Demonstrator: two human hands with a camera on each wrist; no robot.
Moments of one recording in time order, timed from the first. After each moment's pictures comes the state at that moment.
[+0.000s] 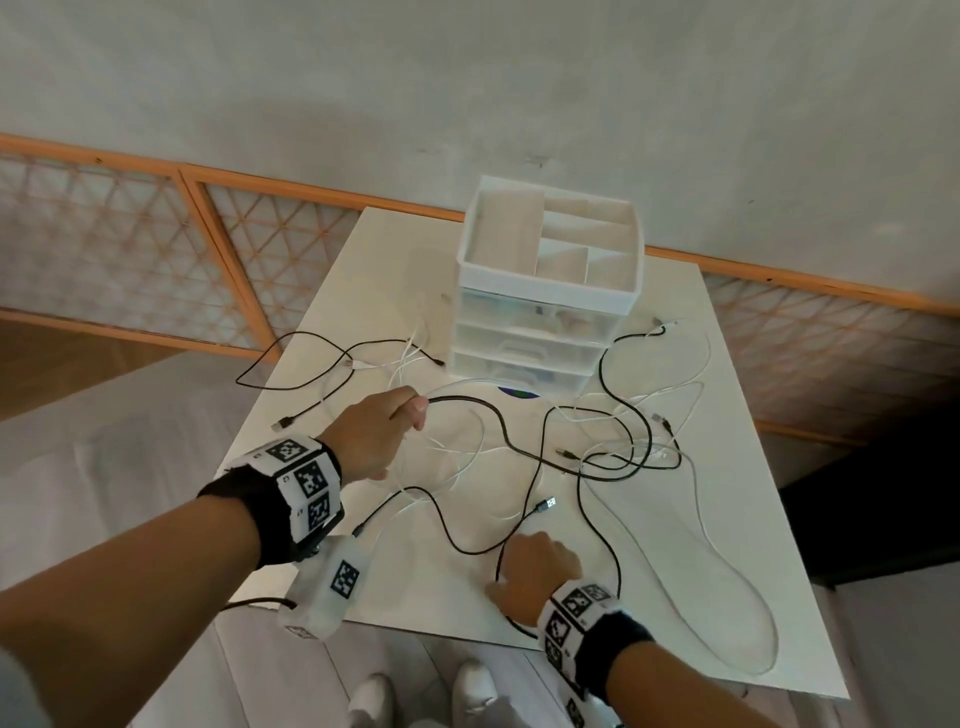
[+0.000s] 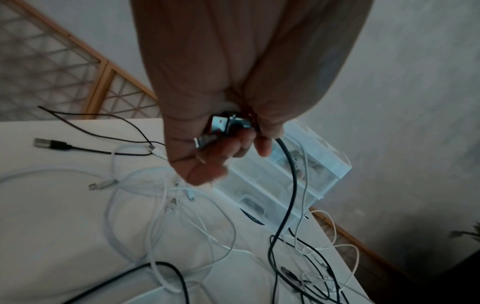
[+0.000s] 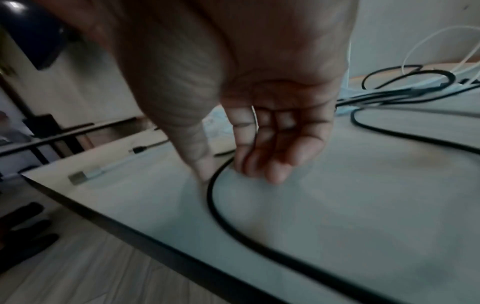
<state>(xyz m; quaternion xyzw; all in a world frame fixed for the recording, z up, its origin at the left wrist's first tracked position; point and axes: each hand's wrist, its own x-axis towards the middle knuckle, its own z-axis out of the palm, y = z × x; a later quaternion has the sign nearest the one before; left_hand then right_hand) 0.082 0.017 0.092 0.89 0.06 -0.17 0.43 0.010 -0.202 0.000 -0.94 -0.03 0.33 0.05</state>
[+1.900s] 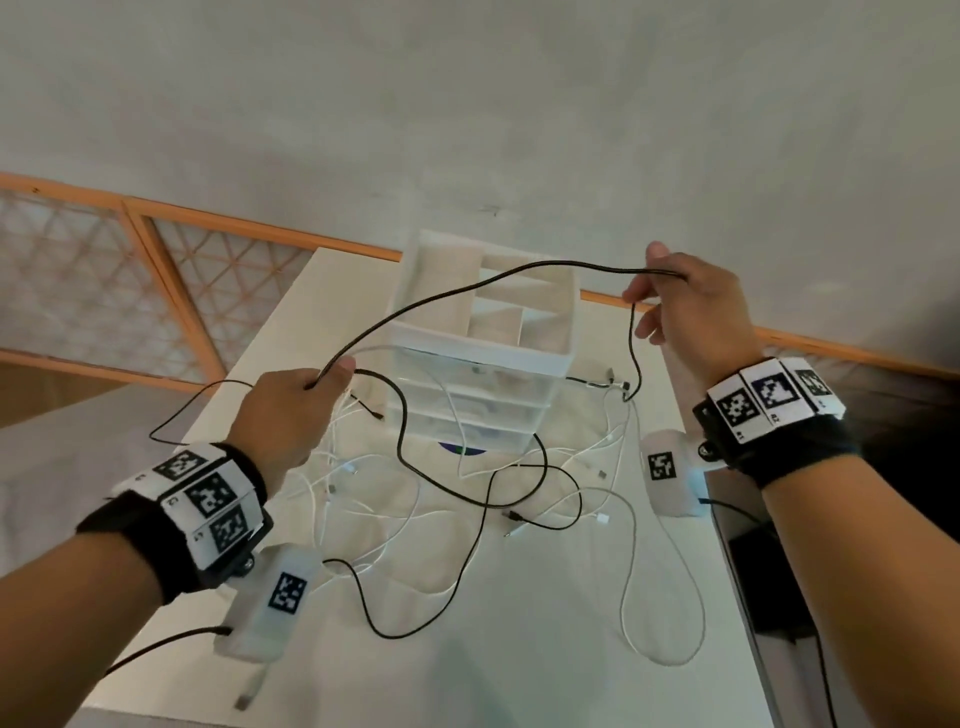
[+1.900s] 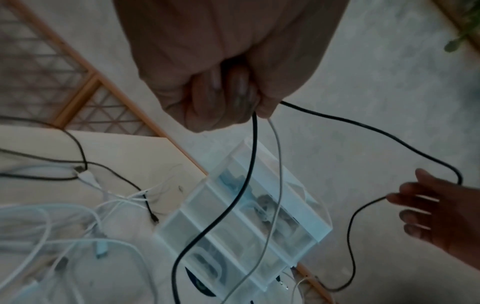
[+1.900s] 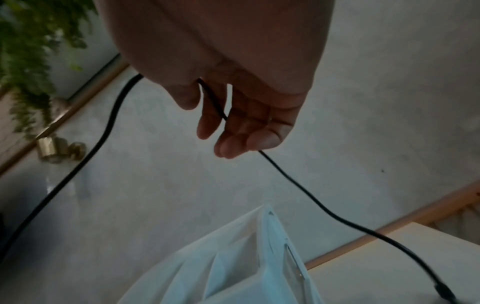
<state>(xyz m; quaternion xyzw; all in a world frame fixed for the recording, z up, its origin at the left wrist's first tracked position) 0.139 -0.011 0.139 0.82 0.19 0.02 0.53 0.212 -0.347 0.232 -0.84 0.02 -0.15 0.52</state>
